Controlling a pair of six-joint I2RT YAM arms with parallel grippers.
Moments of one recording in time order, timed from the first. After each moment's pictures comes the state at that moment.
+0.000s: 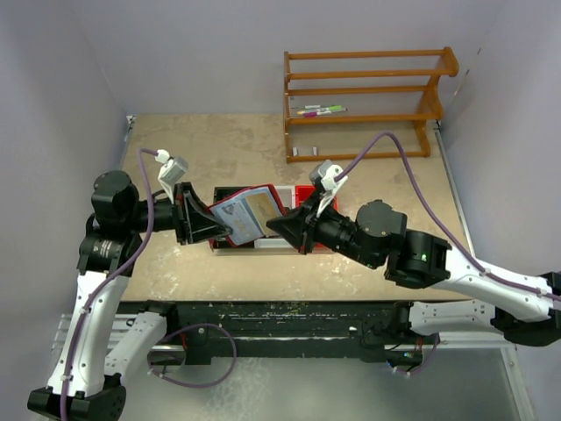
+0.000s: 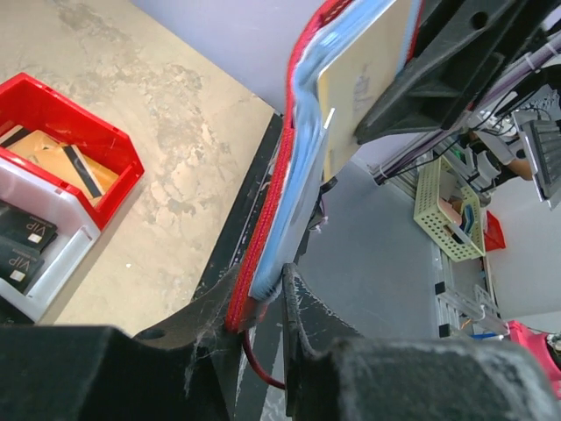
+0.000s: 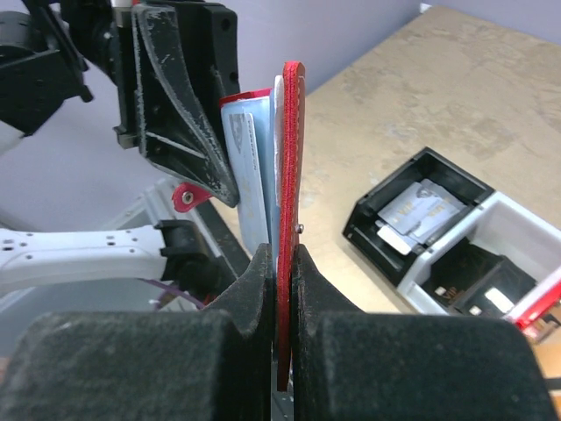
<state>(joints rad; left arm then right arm) -0.13 0.77 1.02 -0.46 1.23 -0.38 1.29 1.03 1.27 -0.32 0.29 0.33</state>
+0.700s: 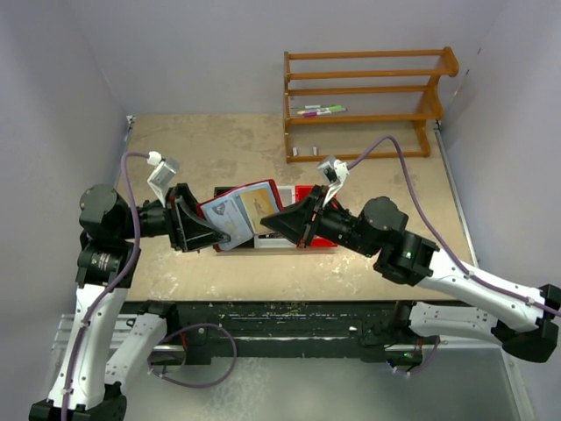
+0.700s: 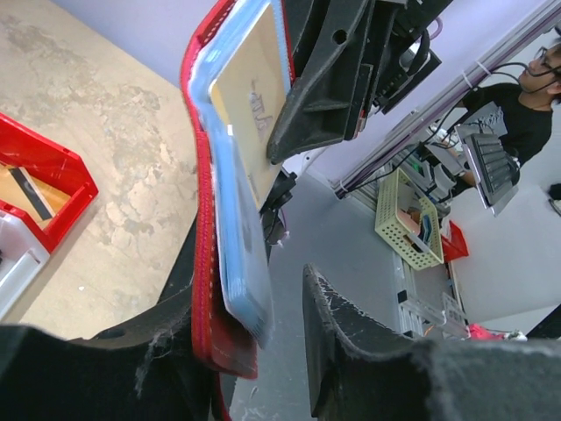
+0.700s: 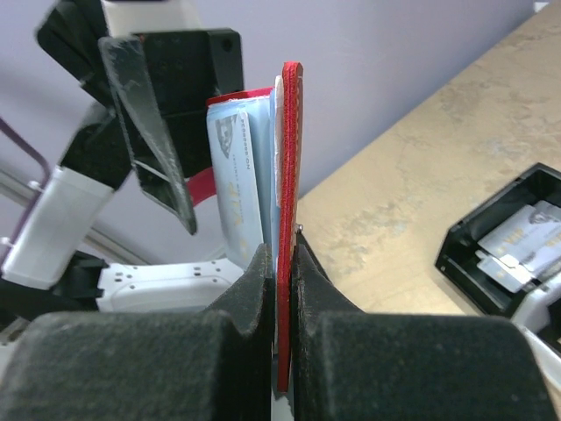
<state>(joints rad) -0.13 0.70 0.98 -0.21 1.28 -0.69 1.10 0.98 1.04 0.02 -0.03 0.57</state>
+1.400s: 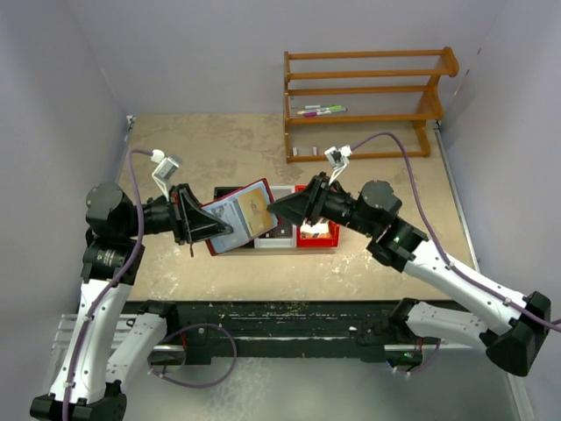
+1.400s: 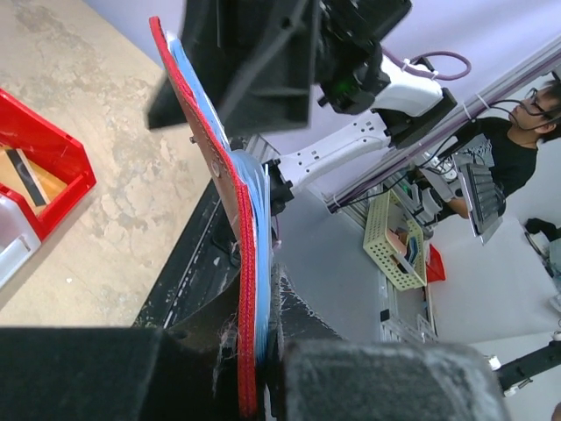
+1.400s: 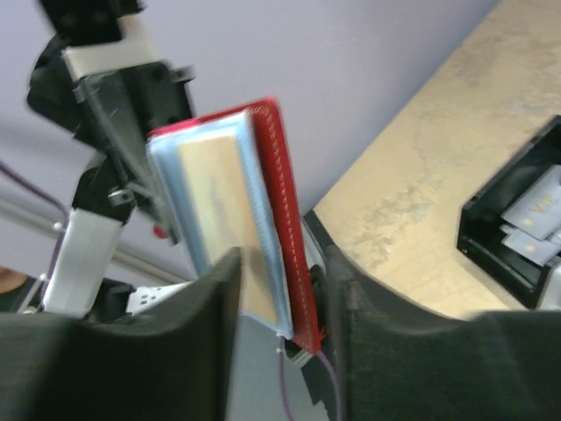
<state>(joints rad) -0.13 0.71 0.93 -0.13 1.23 -0.80 0.88 1.01 0.91 0.18 -0.25 0.81</state>
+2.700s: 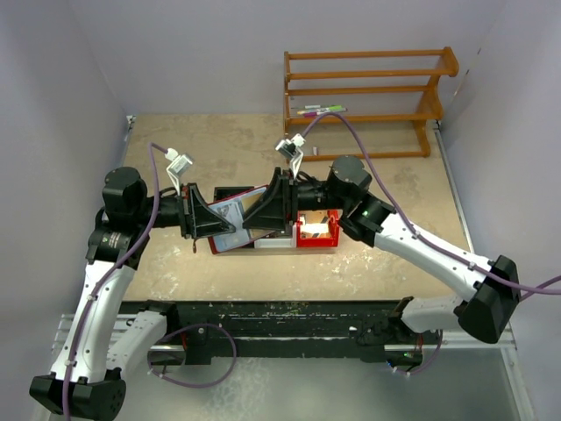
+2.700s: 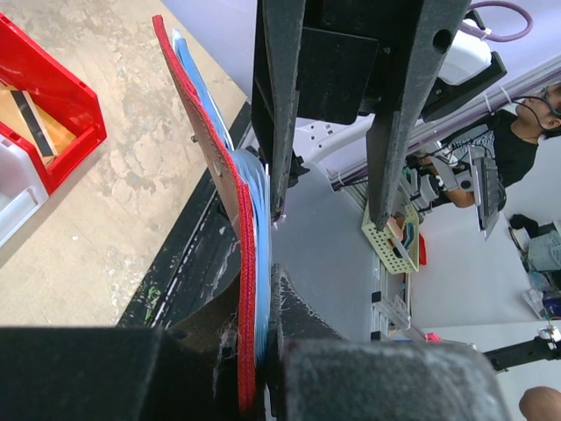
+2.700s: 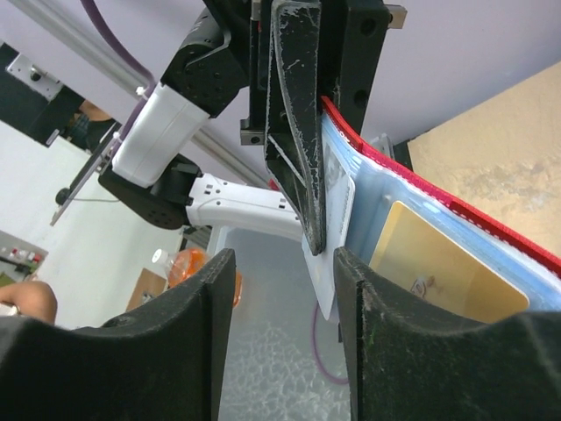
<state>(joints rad) -0.13 0.82 0.97 -0.40 1.25 -0.58 0.83 1.30 1.13 0.28 -0.78 0.79</state>
